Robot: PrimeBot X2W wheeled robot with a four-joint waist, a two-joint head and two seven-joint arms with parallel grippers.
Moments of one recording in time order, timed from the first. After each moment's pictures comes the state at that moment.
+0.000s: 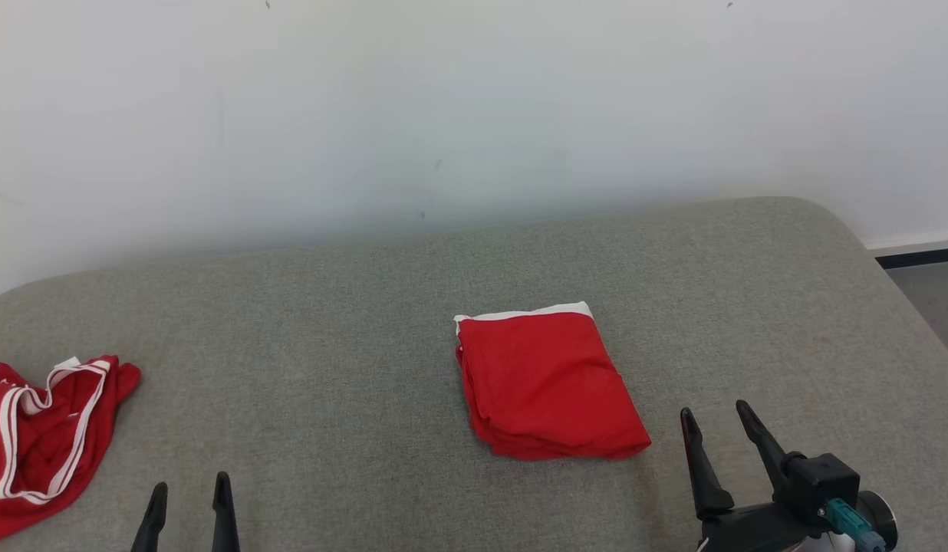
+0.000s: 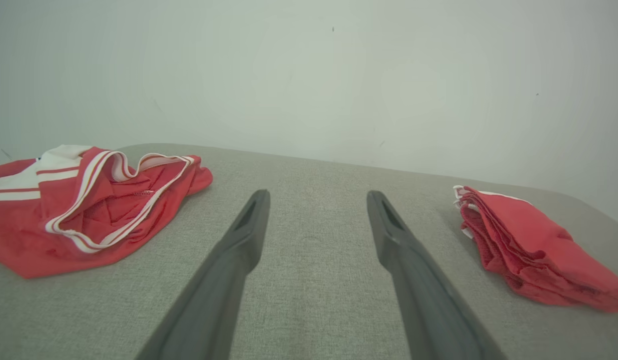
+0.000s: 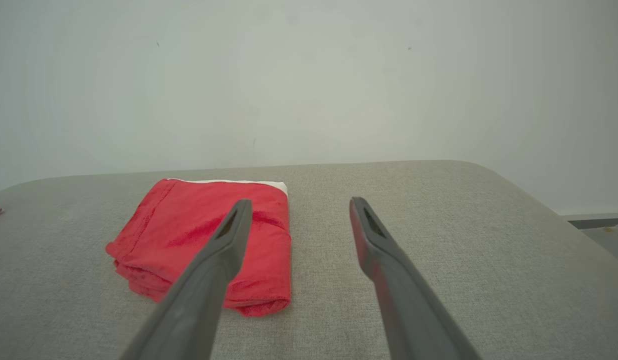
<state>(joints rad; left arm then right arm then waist) 0.08 0.05 0.09 0.15 -0.20 -0.07 -0.26 -0.11 -0.10 0.09 0.38 0.14 0.13 -0.24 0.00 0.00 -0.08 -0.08</state>
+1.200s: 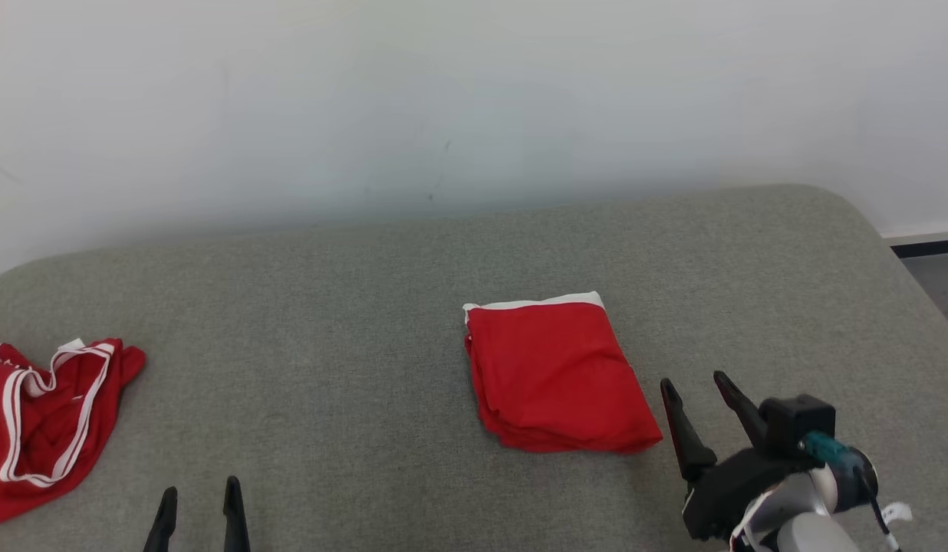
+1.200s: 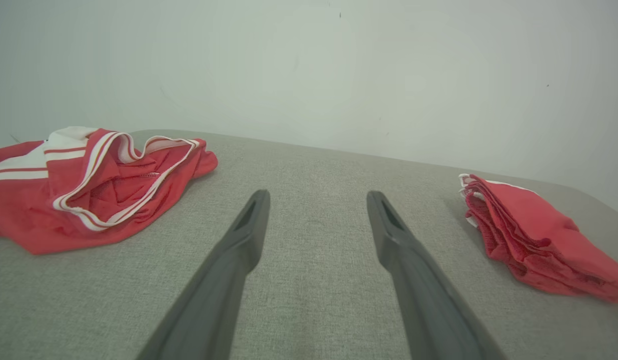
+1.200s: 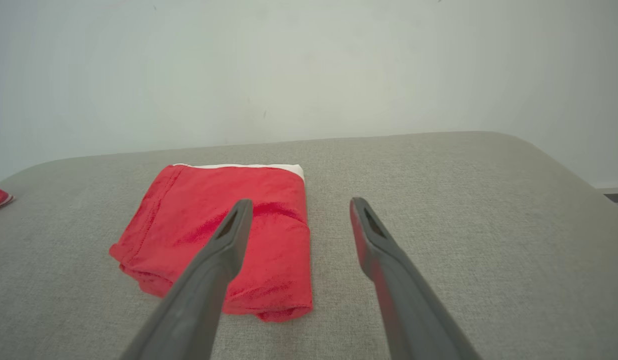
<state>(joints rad) 0.12 0.05 0.07 0.11 -0.21 -0.03 -0.26 -0.19 -0.09 0.12 0.40 0.20 0.13 -0.09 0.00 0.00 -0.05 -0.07</state>
